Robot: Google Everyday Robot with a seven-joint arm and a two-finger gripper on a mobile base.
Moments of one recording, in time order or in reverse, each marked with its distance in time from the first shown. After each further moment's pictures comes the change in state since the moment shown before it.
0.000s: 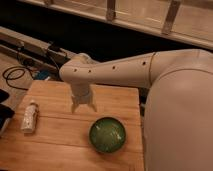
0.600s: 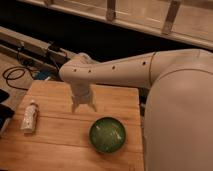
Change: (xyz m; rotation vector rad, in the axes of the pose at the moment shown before) arm -0.003 -0.001 -0.004 0.015 -0.022 -0.006
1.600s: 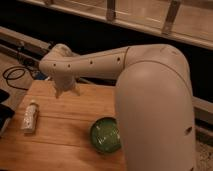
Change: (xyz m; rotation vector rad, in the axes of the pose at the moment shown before) arm -0.076 0.086 -0.019 -0.059 -0.187 -0.131
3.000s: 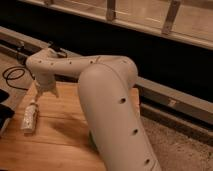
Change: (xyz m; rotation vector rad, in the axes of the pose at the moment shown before) arm -0.044 0.139 0.071 -0.229 0.123 -0.200
